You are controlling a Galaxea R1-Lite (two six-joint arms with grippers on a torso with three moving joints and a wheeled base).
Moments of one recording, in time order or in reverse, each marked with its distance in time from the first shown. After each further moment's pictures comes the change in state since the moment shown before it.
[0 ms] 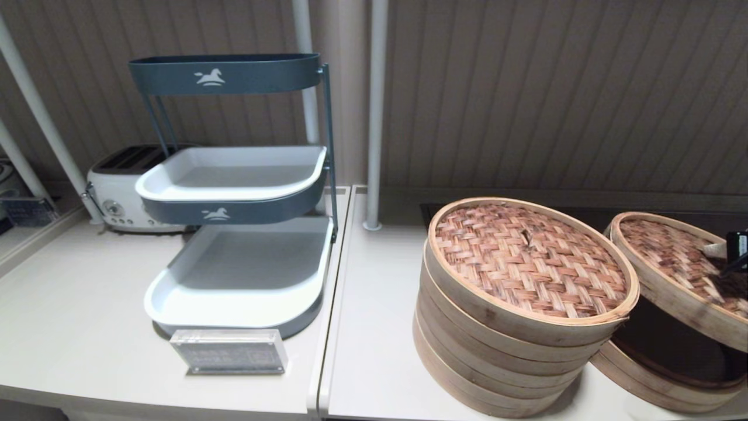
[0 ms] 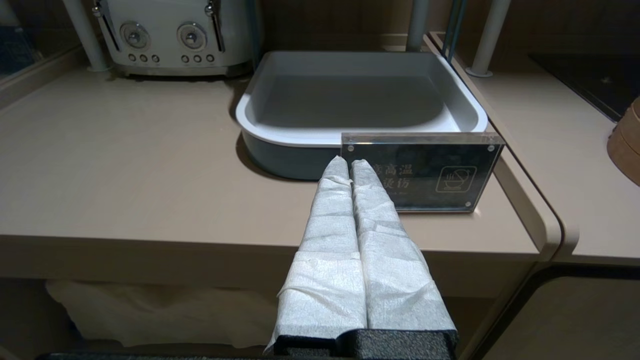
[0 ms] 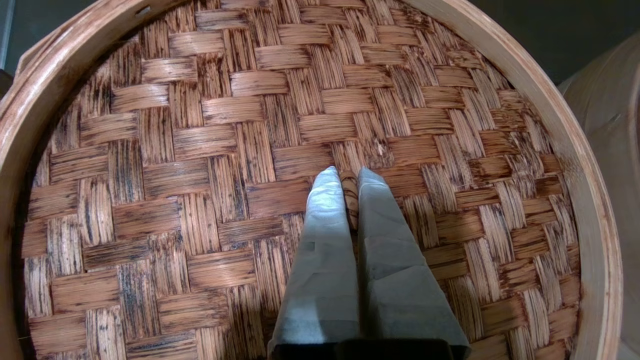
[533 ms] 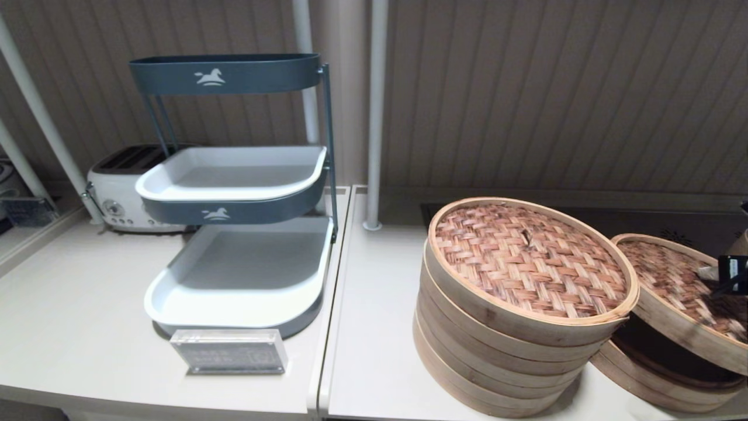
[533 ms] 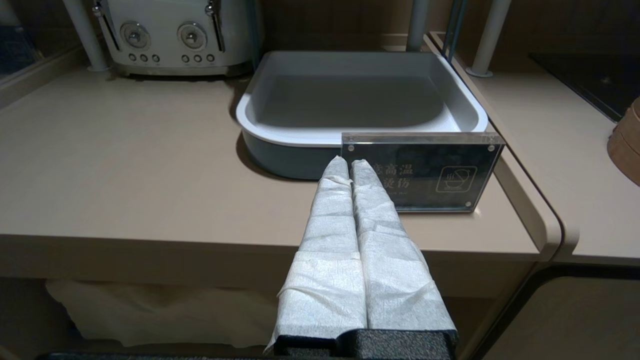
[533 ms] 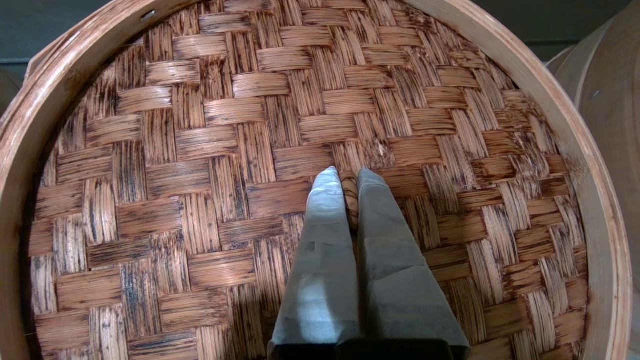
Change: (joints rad) left arm 0.000 0.000 0.000 0.000 0.000 0.000; right arm -0.029 0.047 0.106 -0.099 0.001 -0.010
